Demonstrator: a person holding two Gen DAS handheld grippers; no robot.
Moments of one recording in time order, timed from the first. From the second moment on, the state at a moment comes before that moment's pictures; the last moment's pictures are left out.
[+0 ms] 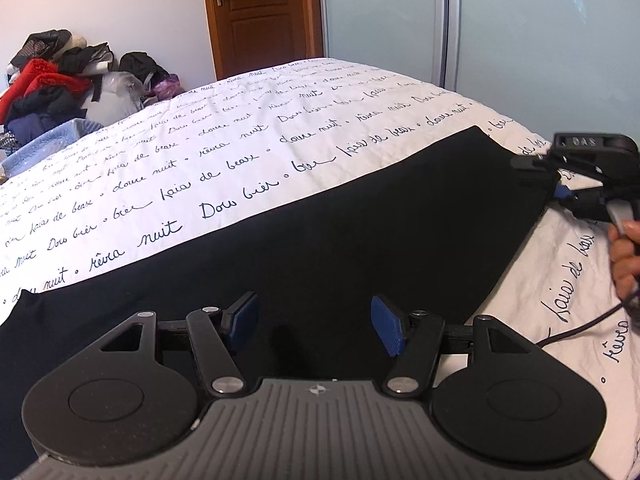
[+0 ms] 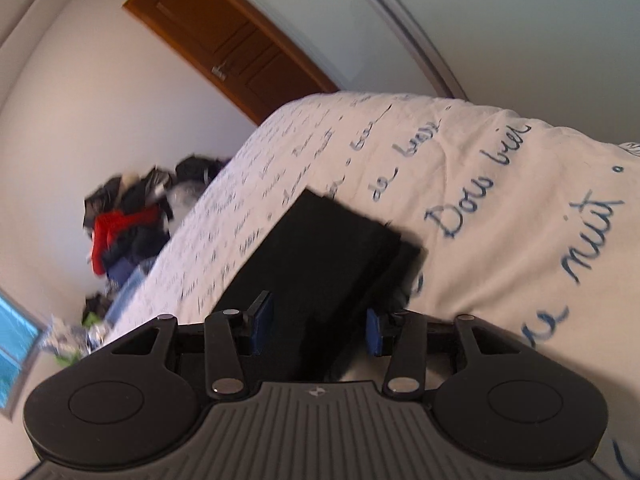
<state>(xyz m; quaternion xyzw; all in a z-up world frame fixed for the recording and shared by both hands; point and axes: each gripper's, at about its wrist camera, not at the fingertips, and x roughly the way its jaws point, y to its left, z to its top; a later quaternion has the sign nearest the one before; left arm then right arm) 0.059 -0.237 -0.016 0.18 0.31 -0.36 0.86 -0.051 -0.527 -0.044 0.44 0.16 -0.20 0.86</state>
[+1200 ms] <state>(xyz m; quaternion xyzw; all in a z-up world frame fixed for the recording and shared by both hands) 0.168 -0.249 -0.030 -0.29 0.53 -0.43 0.66 0.015 -0.360 0.014 -0.02 0.25 -0.08 0.96</state>
